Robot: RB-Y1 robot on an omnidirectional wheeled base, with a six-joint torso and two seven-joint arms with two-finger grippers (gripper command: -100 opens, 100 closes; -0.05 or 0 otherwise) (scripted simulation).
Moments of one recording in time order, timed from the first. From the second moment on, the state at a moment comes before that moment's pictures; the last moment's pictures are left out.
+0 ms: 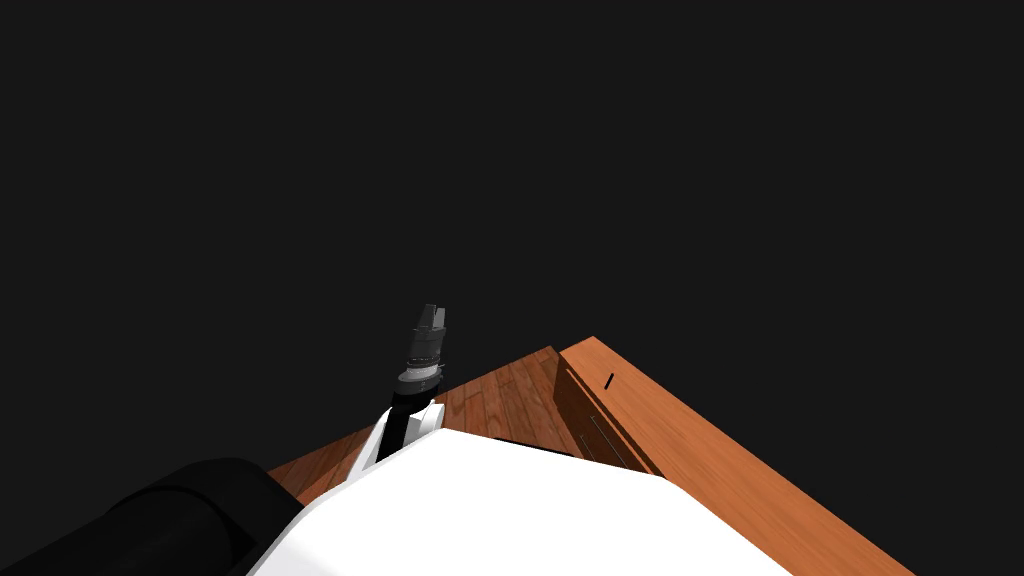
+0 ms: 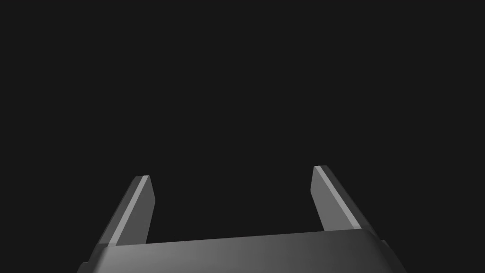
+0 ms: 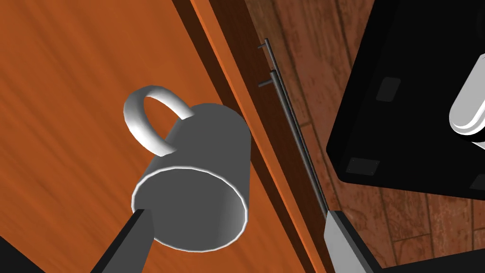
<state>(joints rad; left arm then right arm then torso) 0.53 0.04 0.07 -2.27 -0.11 -0.65 -0.13 0.49 -1.13 0.70 -0.56 0.39 -0.69 0.31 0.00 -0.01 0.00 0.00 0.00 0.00</state>
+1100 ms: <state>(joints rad) 0.52 0.04 0.07 -2.27 -0.11 -0.65 -0.13 0.48 -1.07 0.69 -0.56 0.40 -0.65 0.31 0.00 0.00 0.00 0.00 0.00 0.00</state>
